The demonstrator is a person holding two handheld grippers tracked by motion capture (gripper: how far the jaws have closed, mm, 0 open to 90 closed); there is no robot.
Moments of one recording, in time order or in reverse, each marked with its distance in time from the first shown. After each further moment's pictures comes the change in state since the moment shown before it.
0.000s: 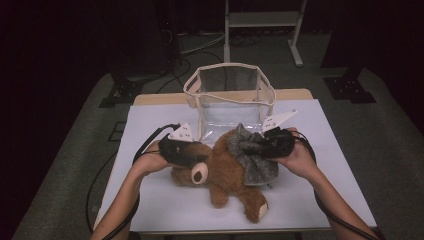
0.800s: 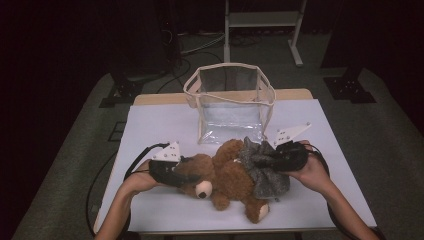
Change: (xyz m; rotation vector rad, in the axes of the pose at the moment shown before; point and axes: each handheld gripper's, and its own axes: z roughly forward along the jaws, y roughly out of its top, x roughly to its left) left arm -0.027 -0.040 -0.002 -0.105 -0.091 -0.012; right arm 0.013 -0.037 -0.022 0.011 0.013 0.024
